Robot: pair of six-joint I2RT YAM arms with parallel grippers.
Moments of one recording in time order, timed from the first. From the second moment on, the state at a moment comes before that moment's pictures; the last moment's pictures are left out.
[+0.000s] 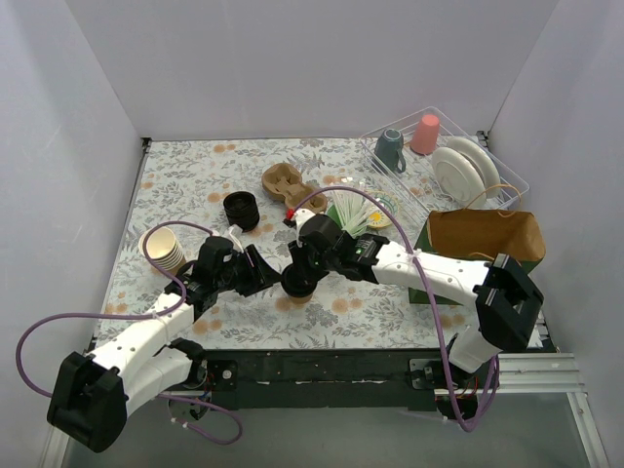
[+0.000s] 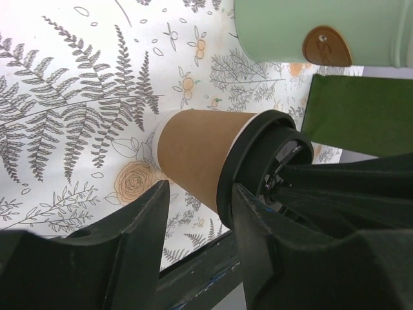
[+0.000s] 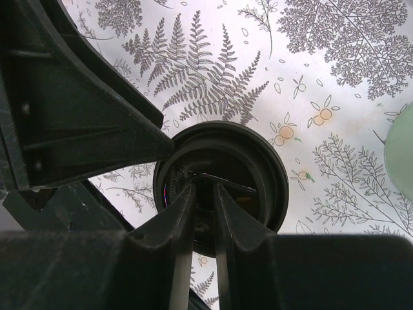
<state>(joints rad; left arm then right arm) -0.45 0.94 0.46 -0.20 0.30 -0.89 1.05 1.57 1.15 -0.37 -0.03 0.40</state>
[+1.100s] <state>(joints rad) -0.47 0.84 0.47 -0.21 0.25 -0.87 1.05 1.55 1.10 -0.28 -0.03 0.44</state>
